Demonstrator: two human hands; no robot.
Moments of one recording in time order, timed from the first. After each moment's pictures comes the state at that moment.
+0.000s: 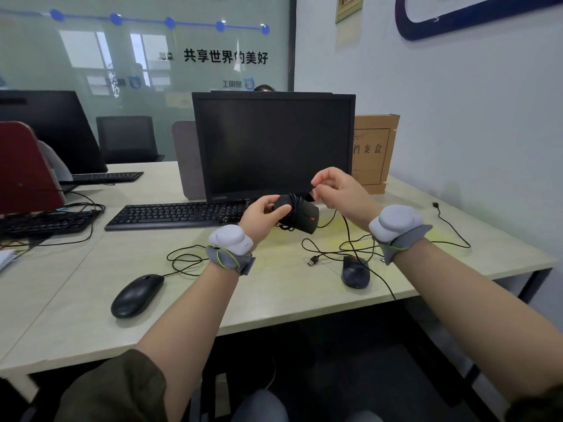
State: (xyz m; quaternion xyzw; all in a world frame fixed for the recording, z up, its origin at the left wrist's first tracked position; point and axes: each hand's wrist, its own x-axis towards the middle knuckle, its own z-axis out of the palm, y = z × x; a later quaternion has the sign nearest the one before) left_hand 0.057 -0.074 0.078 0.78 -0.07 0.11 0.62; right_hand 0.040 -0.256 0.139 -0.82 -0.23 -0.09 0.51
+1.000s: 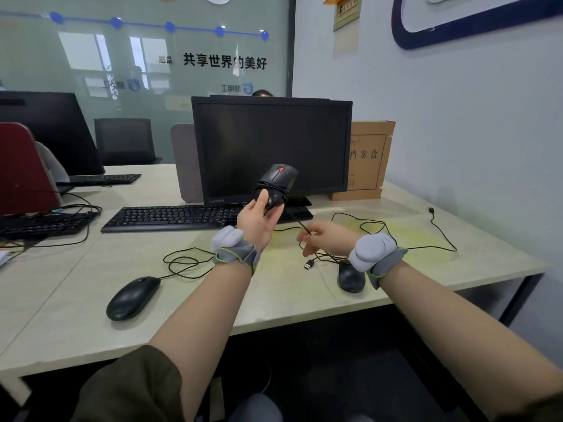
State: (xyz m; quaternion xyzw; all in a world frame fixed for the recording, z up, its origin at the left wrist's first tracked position) left_hand 0.053 -0.096 0.089 0.35 0.00 0.09 0.93; right_hand 0.042 -0.249 0.093 -0.93 -0.16 0.09 0.31
